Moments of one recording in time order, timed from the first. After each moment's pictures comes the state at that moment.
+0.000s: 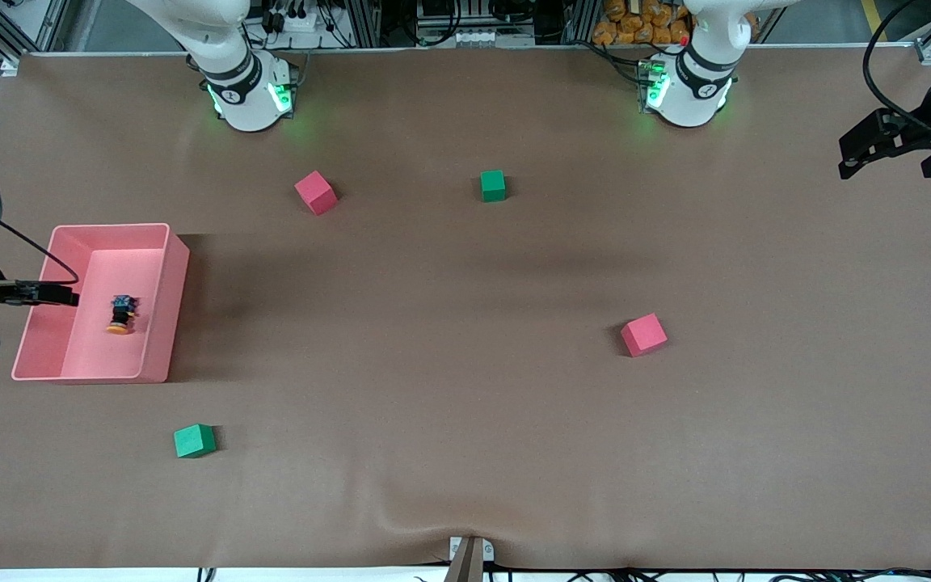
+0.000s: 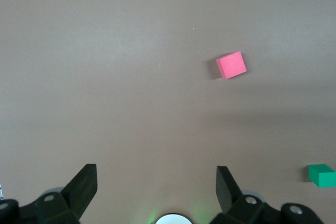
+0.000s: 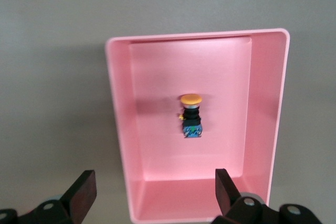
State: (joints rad) left arm 0.15 -0.06 -0.24 -1.51 0.05 1.43 -0.06; right arm -0.31 0.34 0.06 -1.66 -0.06 1.82 -0.21
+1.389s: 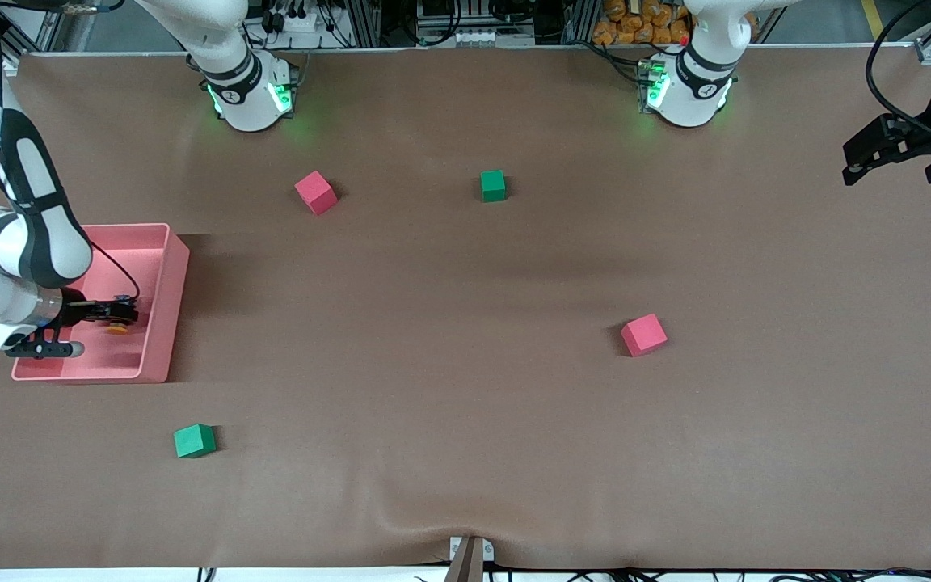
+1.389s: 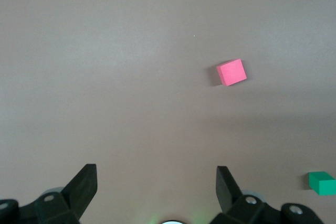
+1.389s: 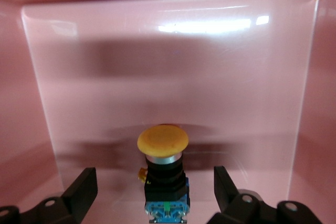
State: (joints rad) left arm 0.16 -0.05 -0.24 -1.51 0.05 1.46 -0.06; right arm -0.41 0.54 0.06 -1.90 -0.05 2.28 -0.30
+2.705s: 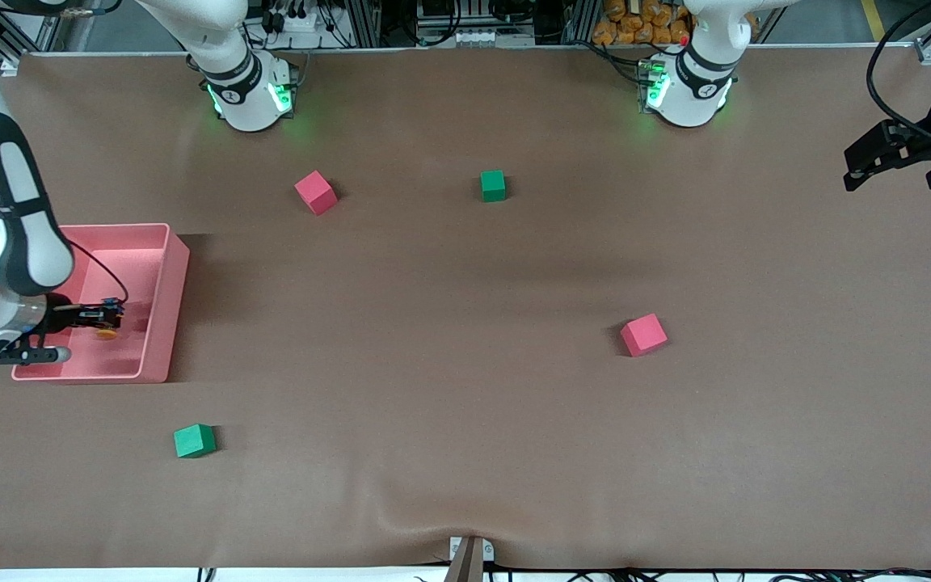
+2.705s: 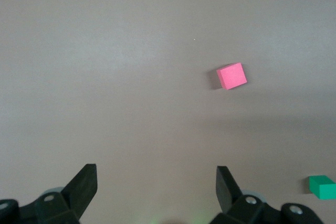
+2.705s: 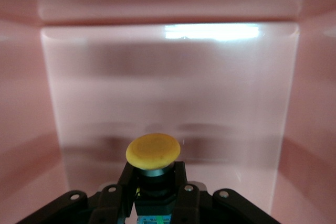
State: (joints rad) left arm 0.16 -0.04 -0.24 -1.51 0.05 1.47 -0.06; right arm -0.42 0.55 0.07 -1.77 -0.01 2.13 -0.39
